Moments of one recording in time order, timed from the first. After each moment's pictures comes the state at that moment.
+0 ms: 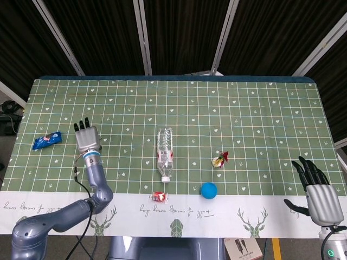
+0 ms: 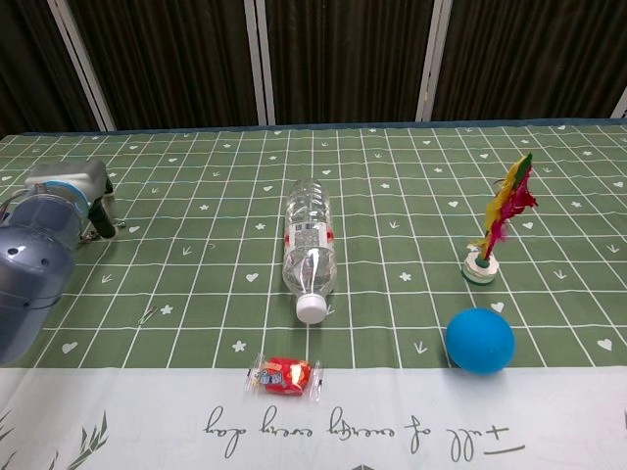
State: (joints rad) left arm -0.86 -1.99 -0.51 -0.85 0.47 1.14 0.94; right arm 0.05 -1.12 0.03 -1.64 -1.58 1.53 -0.03
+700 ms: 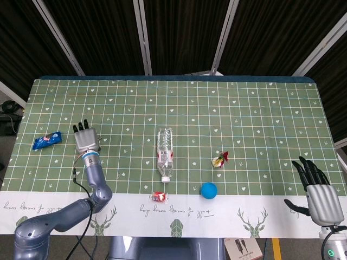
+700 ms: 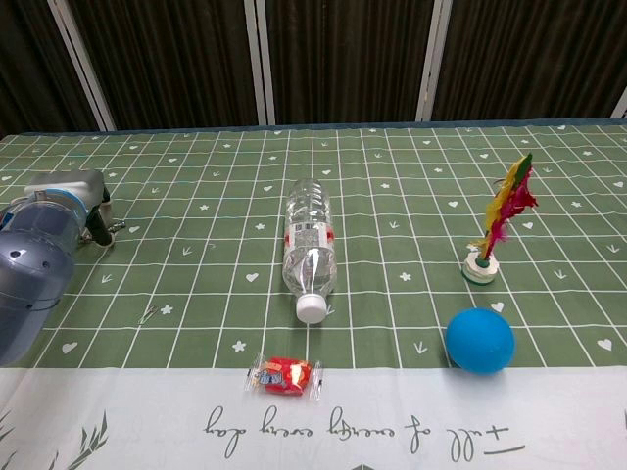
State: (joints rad) left arm -0.86 -2.02 -0.51 -0.78 0.46 1.09 0.95; right arm 0.05 -1.12 0.04 -1.64 -1.57 1.53 -0.03
